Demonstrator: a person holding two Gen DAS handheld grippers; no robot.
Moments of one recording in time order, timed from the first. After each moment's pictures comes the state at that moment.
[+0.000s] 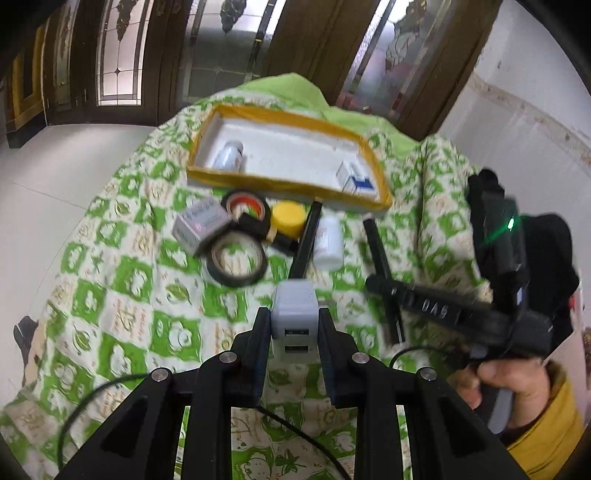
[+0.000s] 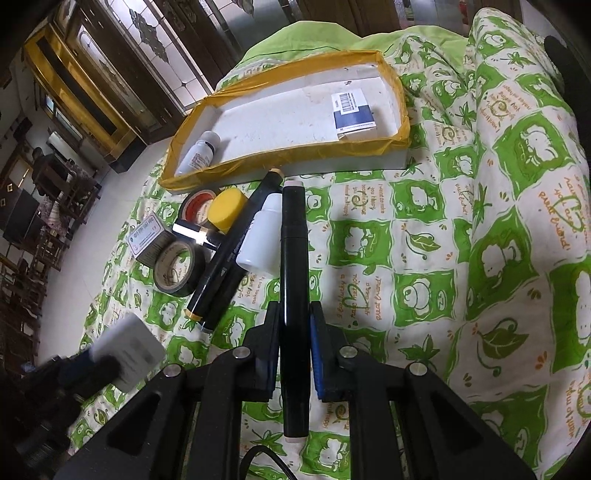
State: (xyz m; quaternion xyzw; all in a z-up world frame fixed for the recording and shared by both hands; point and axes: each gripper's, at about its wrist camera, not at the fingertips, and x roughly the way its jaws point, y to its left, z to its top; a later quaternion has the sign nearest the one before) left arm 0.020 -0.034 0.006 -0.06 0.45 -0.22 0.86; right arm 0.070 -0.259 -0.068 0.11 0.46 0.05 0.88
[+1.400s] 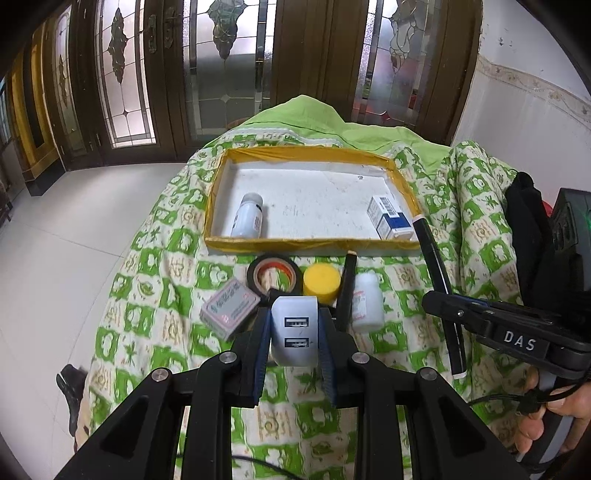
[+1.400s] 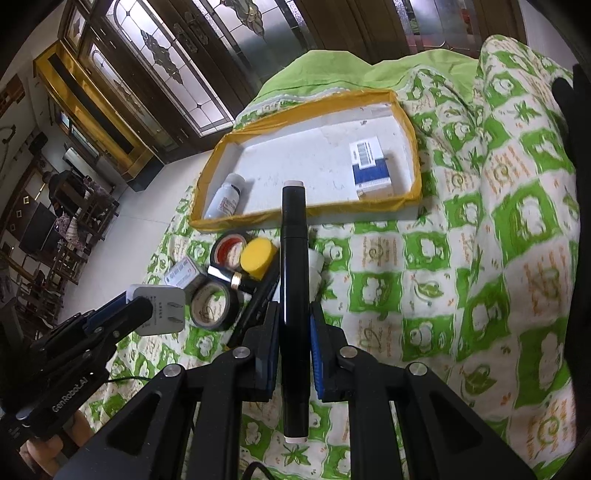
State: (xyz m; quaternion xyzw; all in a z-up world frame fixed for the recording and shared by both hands) left arm 0.077 -0.057 0.028 0.03 0.42 -0.17 0.89; right arm 0.083 -0.262 -0.023 0.14 0.42 0.08 0.89
